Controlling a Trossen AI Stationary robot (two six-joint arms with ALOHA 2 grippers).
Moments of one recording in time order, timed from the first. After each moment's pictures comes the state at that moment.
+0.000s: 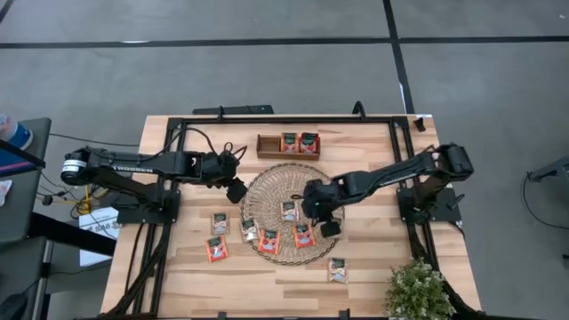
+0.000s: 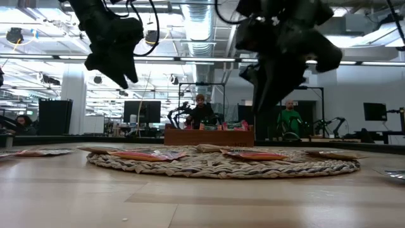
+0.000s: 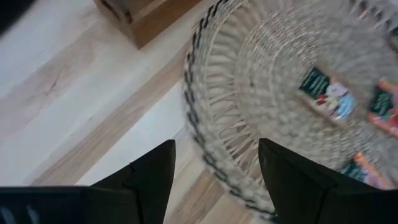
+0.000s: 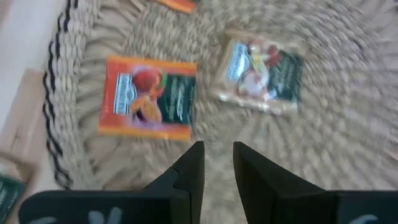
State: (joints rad) left arm 0.06 1.18 0.87 -0.68 -0.27 -0.64; right arm 0.12 1.67 1.07 -0.52 -0.05 -0.22
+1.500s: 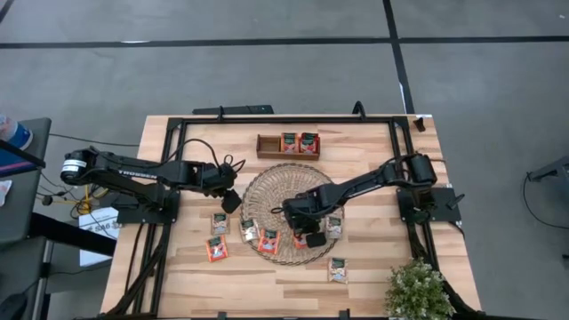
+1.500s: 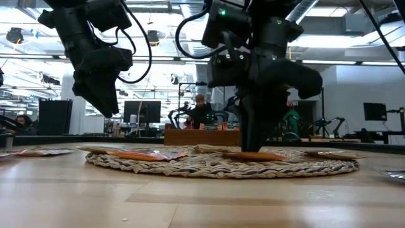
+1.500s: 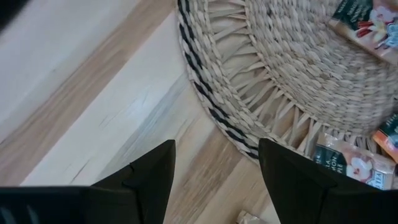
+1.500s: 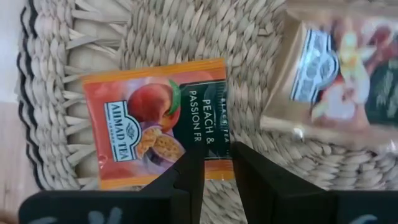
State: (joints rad) left arm 0.06 1.18 0.65 -0.52 -0.17 -0.60; right arm 0.16 2.00 1.30 -0.62 -0.12 -0.10
